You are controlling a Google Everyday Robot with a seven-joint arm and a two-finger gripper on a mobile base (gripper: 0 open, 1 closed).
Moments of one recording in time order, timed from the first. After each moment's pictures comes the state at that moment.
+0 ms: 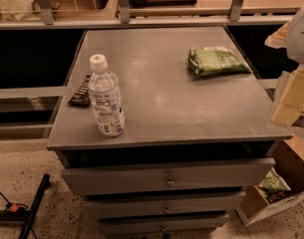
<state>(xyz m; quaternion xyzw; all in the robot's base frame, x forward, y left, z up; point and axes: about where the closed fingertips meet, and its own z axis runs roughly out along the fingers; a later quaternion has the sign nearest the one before) 0.438 -0.216 0.978 -0.60 0.78 -0.04 0.16</state>
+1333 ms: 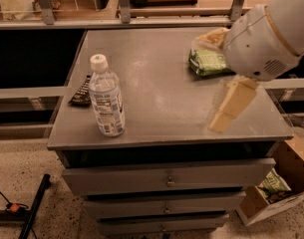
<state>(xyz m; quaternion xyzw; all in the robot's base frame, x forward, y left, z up) 0.440 -0.093 0.972 -0.70 0.64 0.10 0.30</state>
